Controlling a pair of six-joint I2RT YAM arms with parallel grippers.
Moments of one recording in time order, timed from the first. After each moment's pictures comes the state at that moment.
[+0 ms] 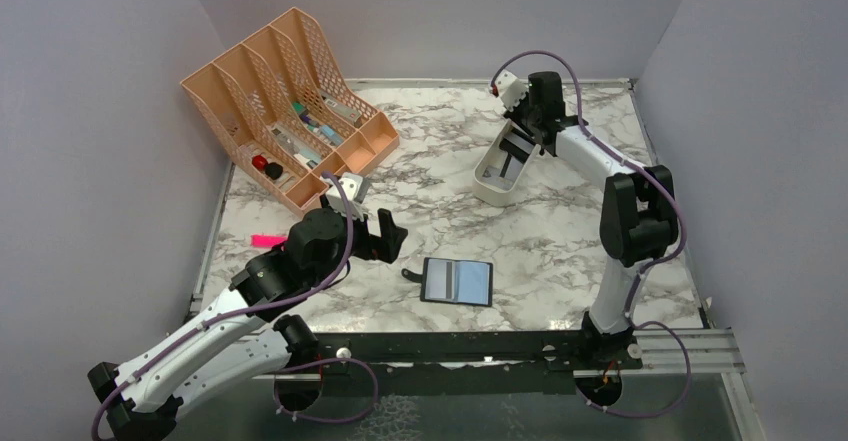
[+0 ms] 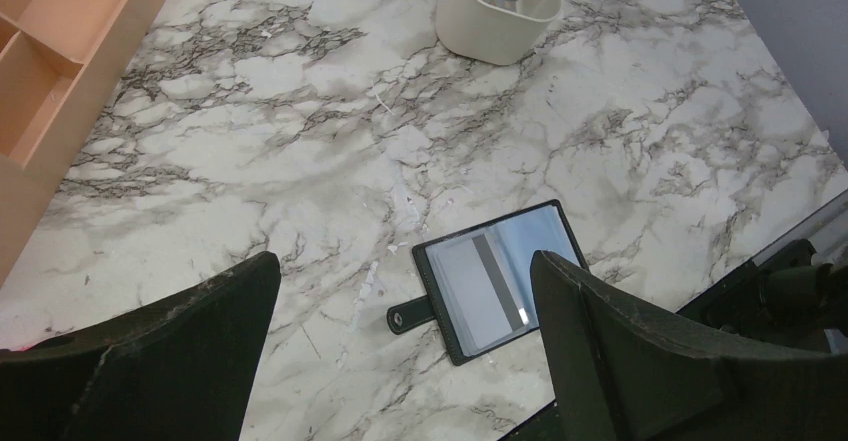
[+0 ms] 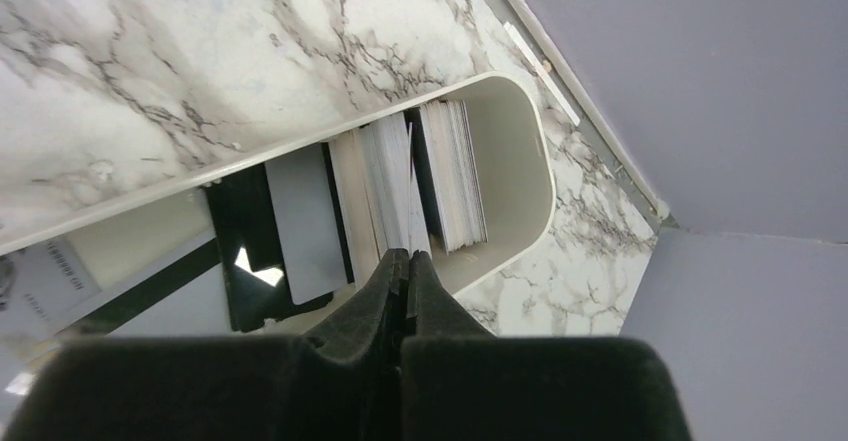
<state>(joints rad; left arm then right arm) -0.87 0.65 0.72 -0.44 -0.25 -0.42 0.25 1.93 1.45 -0.10 0.10 -0.75</state>
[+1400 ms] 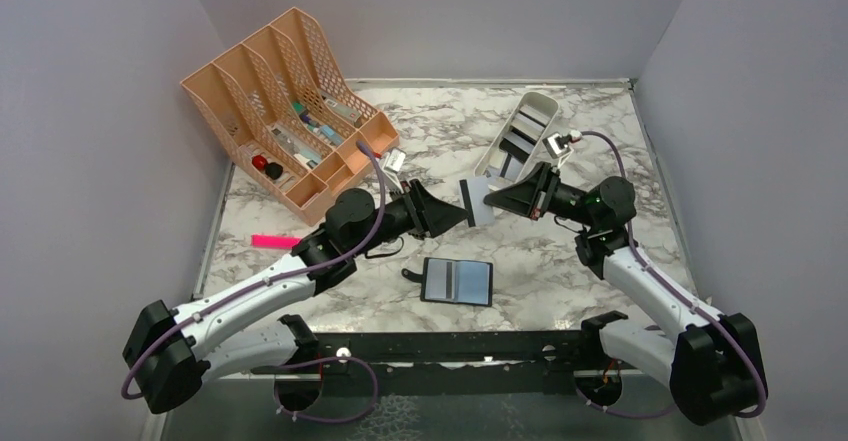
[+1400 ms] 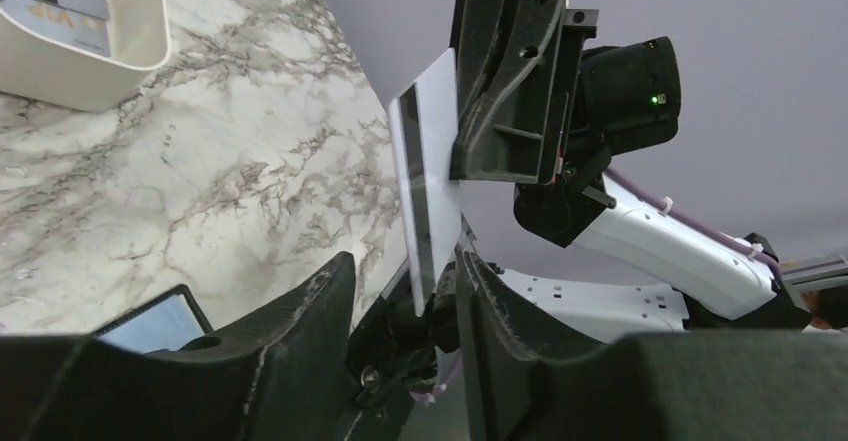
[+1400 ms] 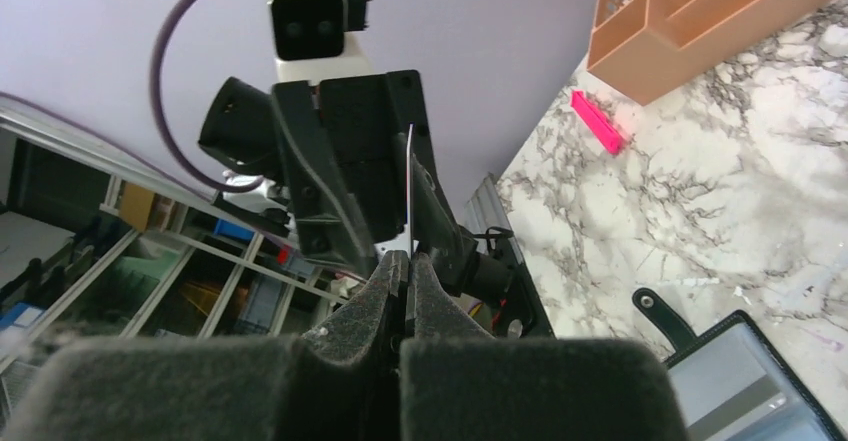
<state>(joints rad) -0.87 0.98 0.68 0.28 0.17 -0.94 0.28 1.04 0.50 0.77 -0.94 1.21</state>
